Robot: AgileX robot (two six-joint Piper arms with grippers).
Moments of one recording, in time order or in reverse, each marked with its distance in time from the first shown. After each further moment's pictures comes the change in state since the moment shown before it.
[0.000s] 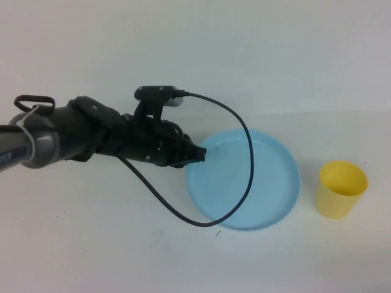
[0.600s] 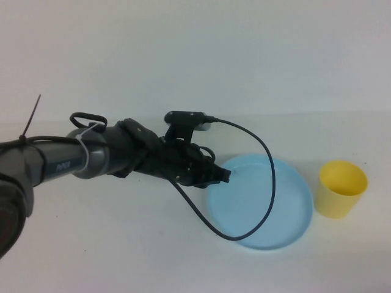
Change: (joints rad) right arm 0.000 0.000 0.000 0.000 0.000 0.000; left arm -0.096 0.166 -0.075 0.024 -0.088 -0.064
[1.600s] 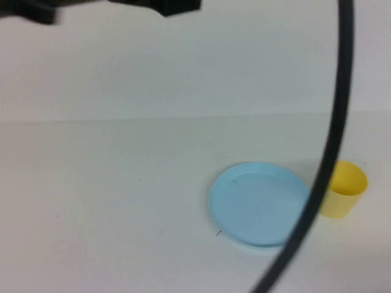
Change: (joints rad) right arm 0.000 0.000 0.000 0.000 0.000 0.000; left arm -0.118 -0.876 -0.129 0.184 0.178 -0.069
